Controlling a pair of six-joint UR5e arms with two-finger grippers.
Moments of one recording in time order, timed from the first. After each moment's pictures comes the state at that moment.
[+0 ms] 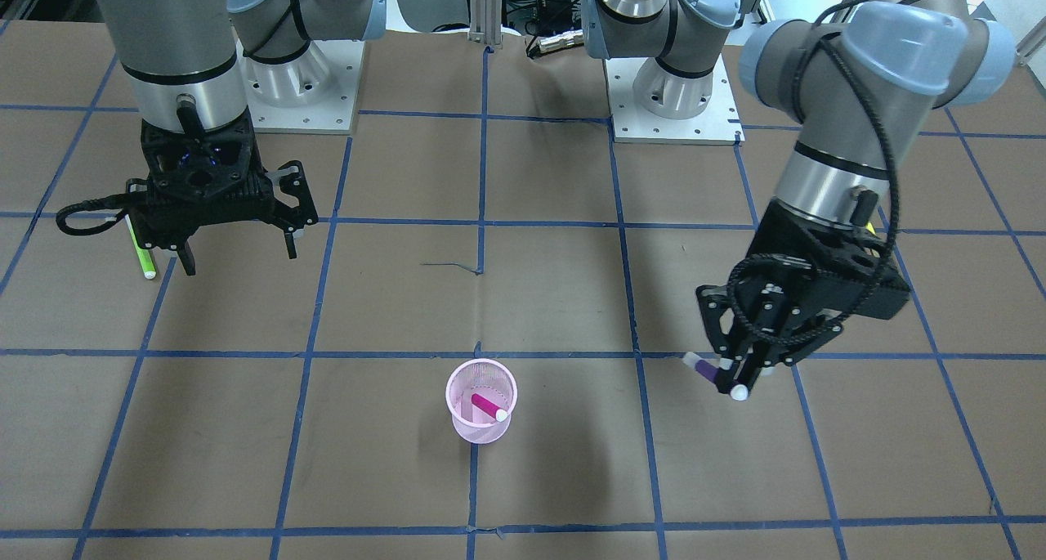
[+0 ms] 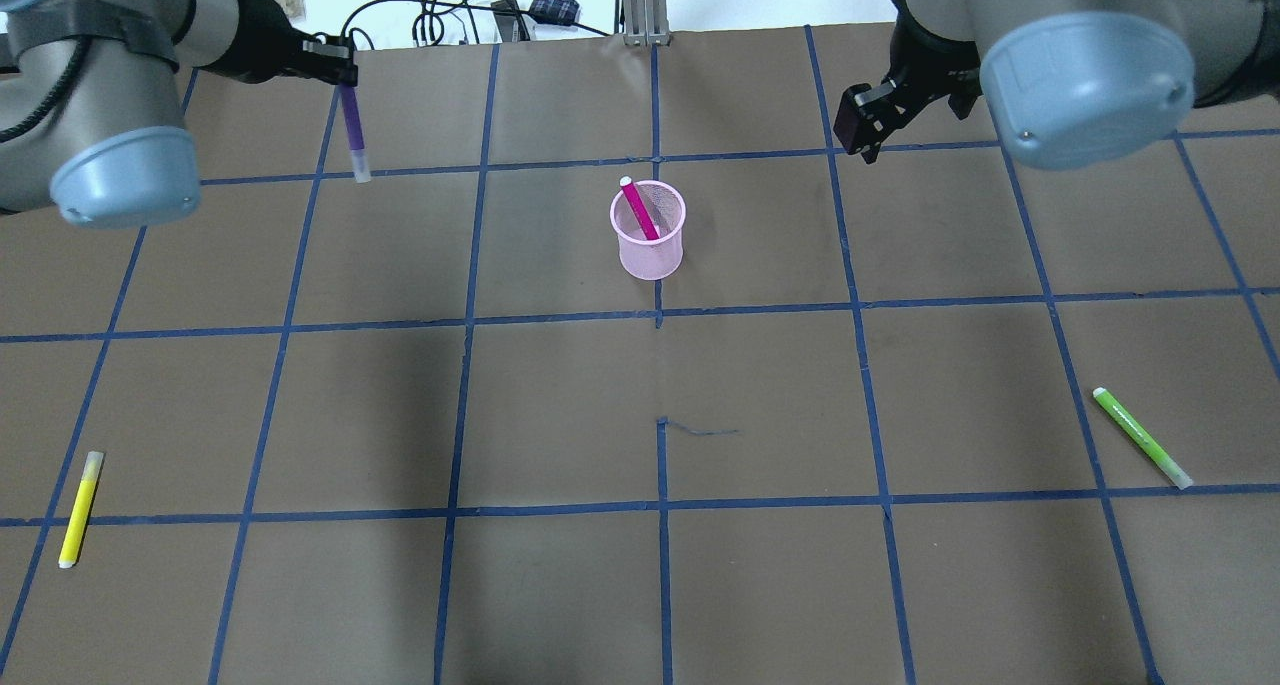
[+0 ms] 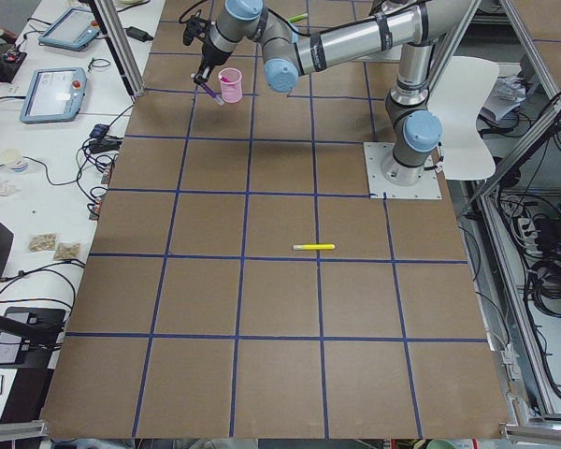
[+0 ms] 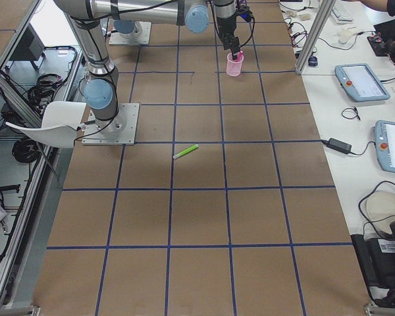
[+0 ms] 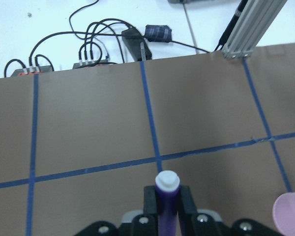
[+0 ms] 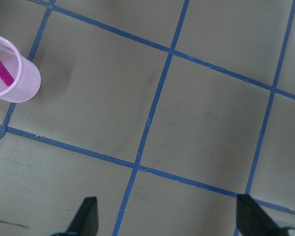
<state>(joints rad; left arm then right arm) -1.52 -1.77 -1.69 -0.68 1.35 0.05 1.64 -1.50 1.64 -1.92 -1.66 -0.26</state>
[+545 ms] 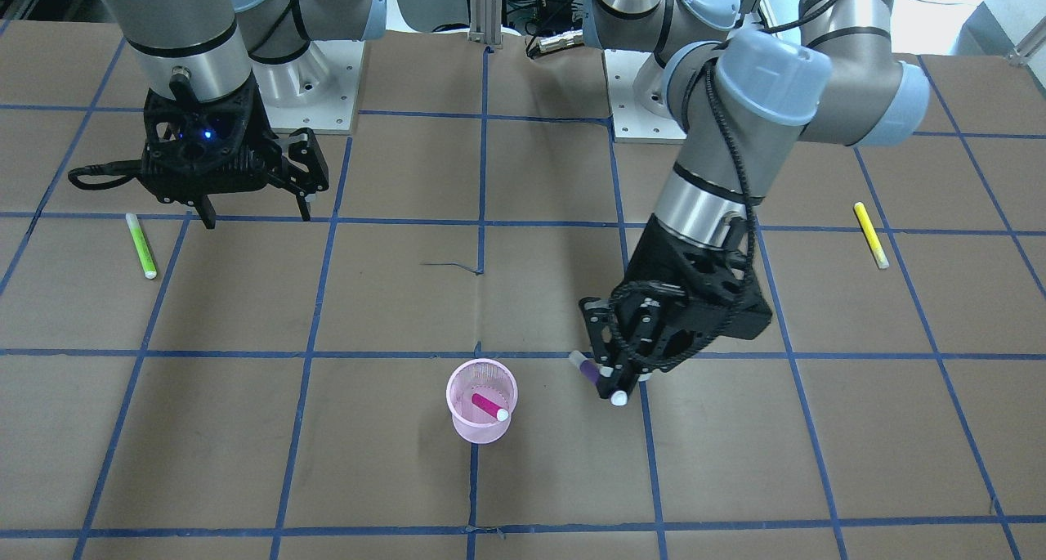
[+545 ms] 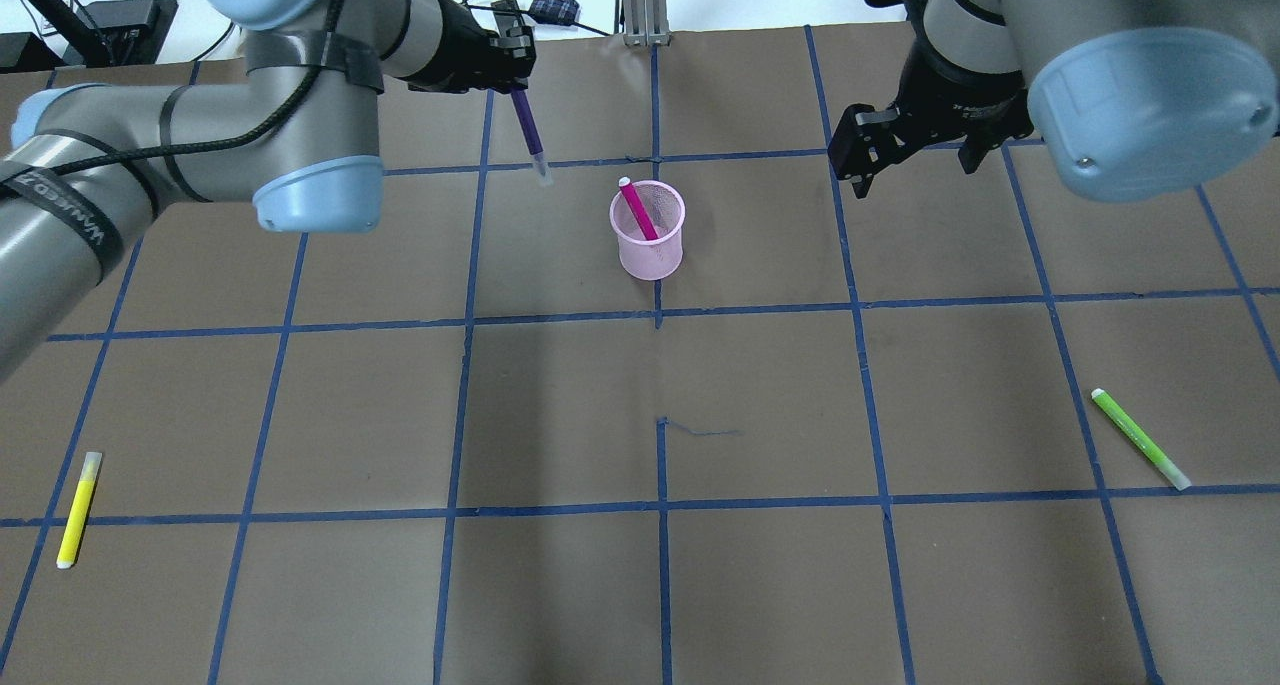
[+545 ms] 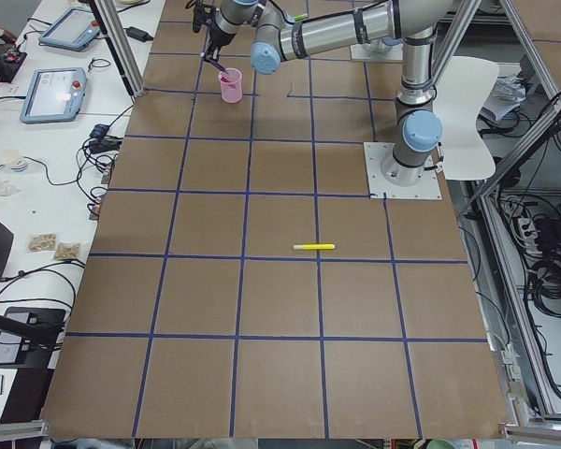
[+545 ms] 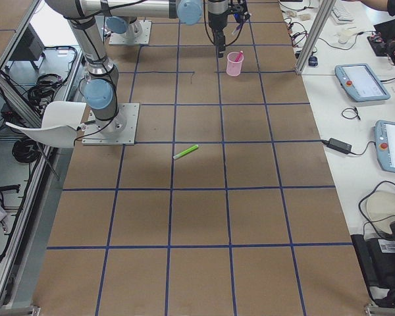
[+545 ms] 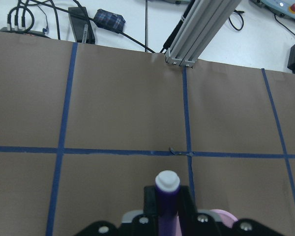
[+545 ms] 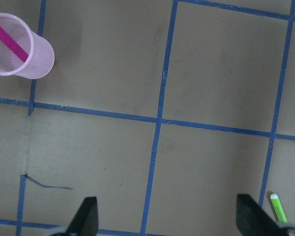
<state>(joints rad) -1.71 -1.89 -1.64 -0.66 1.39 -0.18 1.63 -1.55 1.60 -1.70 -1.63 -0.08</state>
